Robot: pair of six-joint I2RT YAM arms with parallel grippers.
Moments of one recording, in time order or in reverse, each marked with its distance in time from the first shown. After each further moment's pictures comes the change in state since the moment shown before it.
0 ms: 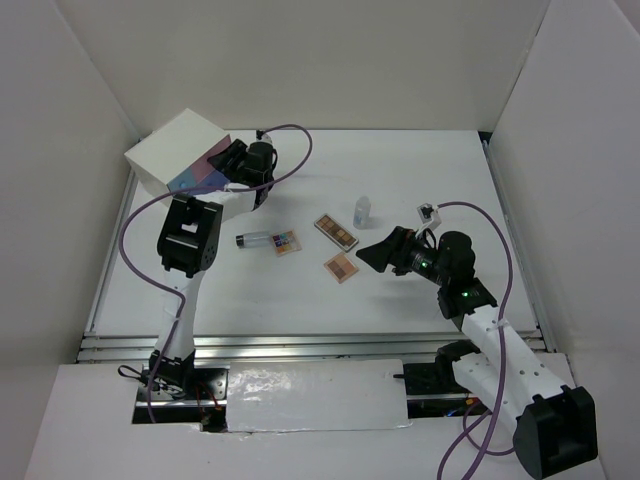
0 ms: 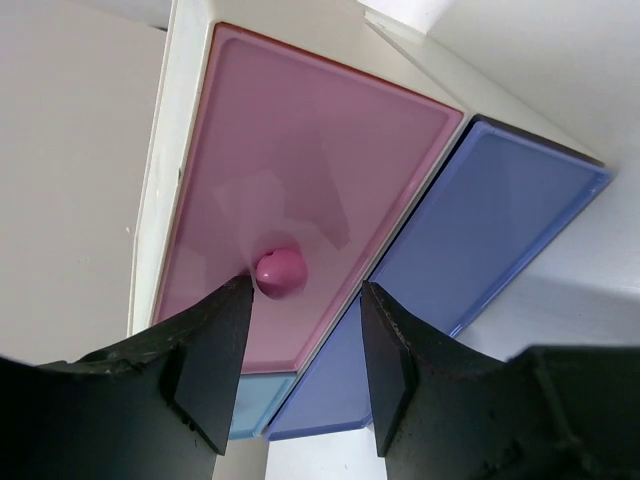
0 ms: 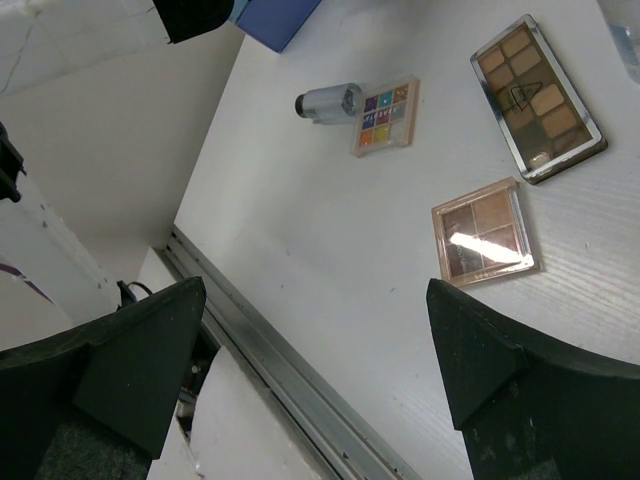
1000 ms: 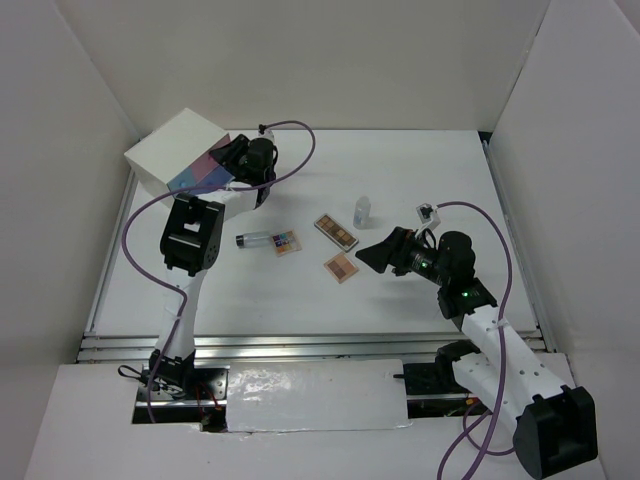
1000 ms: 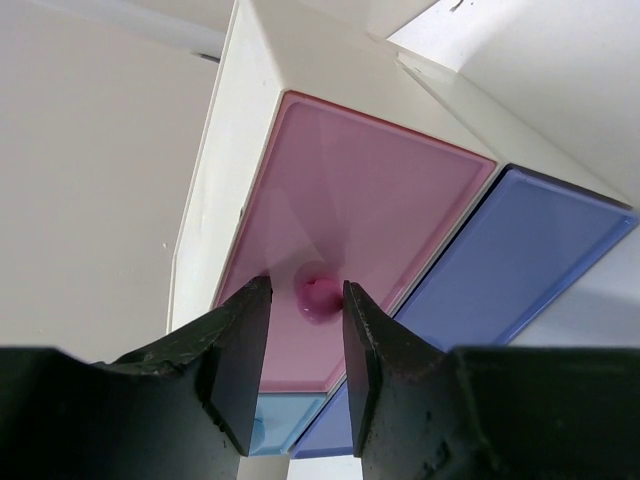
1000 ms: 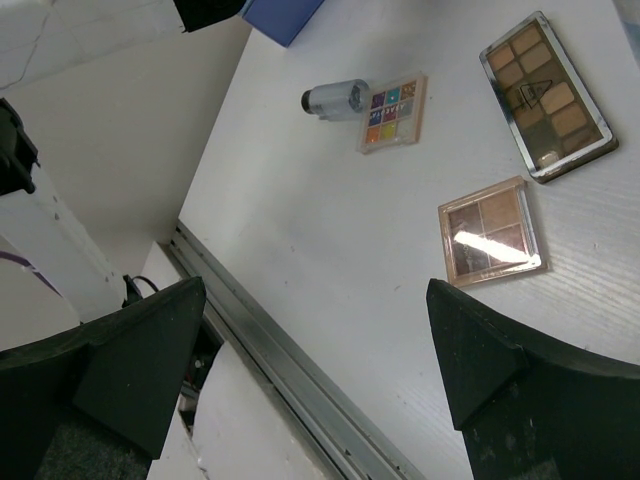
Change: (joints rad) left arm -0.002 0.030 0.045 0.121 -0.021 0.132; right arm 0.000 0.000 0.000 0.004 -0.017 0.000
